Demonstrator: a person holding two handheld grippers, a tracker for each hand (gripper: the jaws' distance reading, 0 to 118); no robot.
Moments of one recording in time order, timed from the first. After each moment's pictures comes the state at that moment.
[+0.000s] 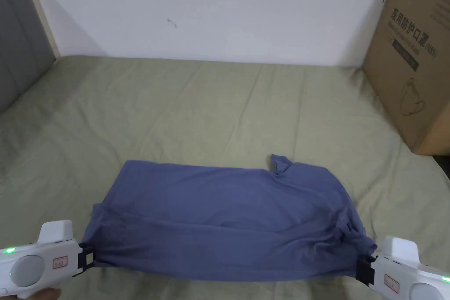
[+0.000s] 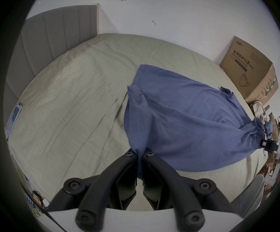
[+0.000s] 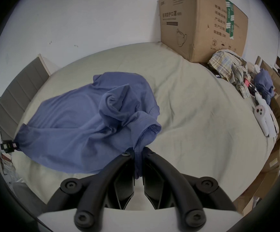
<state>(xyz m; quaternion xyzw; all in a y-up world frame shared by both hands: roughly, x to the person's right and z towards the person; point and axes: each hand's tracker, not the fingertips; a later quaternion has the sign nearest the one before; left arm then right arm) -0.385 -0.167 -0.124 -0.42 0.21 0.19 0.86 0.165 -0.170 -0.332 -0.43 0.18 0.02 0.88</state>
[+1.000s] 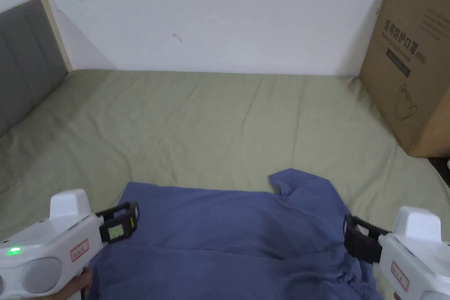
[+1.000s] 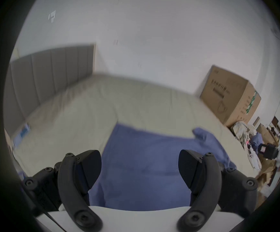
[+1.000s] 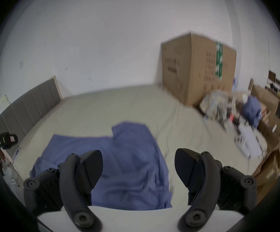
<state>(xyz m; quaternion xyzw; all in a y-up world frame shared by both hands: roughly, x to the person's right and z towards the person) -0.291 -0.047 -0.095 -0.21 0.21 0.13 0.95 0.150 -0.051 -0.257 -0.23 0.18 0.03 0.96</state>
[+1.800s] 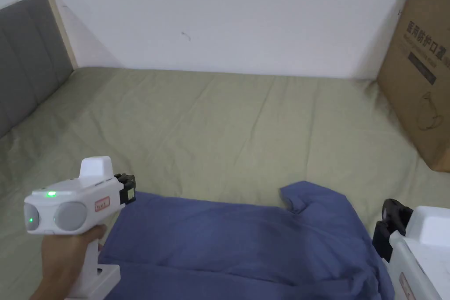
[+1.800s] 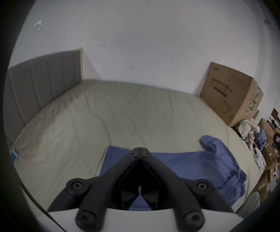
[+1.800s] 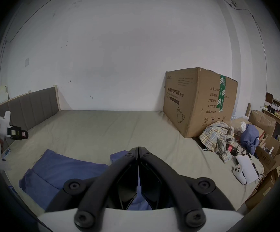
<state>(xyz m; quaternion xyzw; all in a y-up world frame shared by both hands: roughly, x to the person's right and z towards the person) -0.385 -0.084 -0.229 -0.29 0.17 0.14 0.93 0.111 -0.039 -0.292 -0.15 0.18 0.05 0.97</state>
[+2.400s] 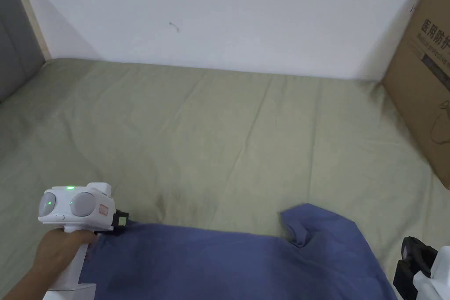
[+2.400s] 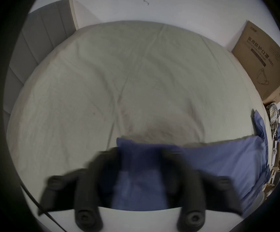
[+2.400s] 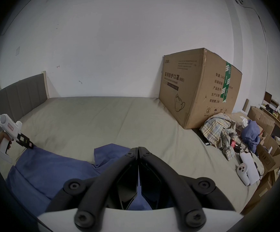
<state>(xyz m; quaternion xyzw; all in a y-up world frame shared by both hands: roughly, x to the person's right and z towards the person) -0.456 -0.207 -0.363 -0.51 0.18 0.16 0.82 0.095 -0.086 -0.378 -0.21 0.15 0.08 0.96</state>
